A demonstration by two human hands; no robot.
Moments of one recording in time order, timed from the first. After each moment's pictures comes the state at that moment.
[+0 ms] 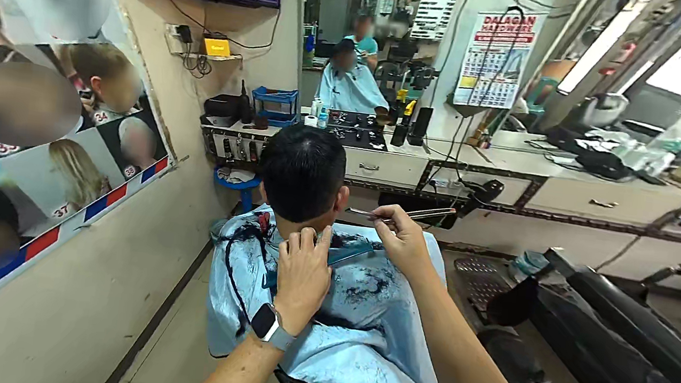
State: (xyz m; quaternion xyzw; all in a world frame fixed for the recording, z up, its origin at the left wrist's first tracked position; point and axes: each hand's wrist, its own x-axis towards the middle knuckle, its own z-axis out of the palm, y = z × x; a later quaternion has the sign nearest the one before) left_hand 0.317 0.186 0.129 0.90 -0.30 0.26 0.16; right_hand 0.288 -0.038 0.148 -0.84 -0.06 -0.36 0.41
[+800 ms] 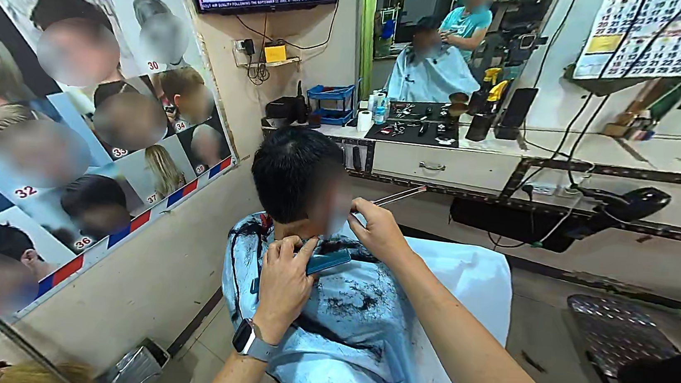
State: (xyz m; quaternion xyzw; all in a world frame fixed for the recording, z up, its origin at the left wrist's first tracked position) left_hand 0.310 0.174 0.106 0.91 -0.21 0.33 0.13; right_hand 0.372 -0.061 0.139 -0.85 -0.25 -0.32 0.34
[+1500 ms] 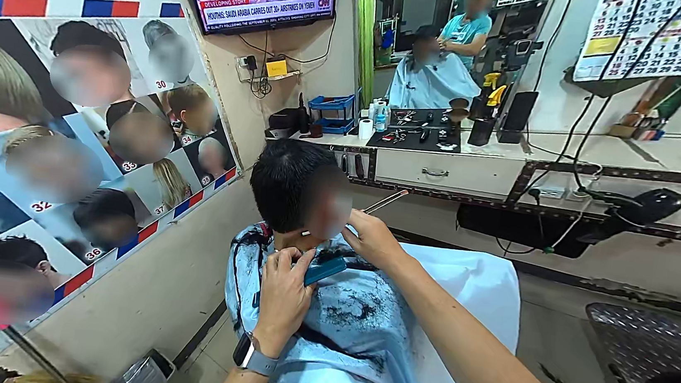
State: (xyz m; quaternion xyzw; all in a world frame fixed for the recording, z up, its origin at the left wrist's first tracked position) left_hand 0.305 0.172 0.101 0.91 -0.20 0.33 0.15; right_hand 0.380 -0.063 0.137 -0.85 -0.31 -0.30 0.30
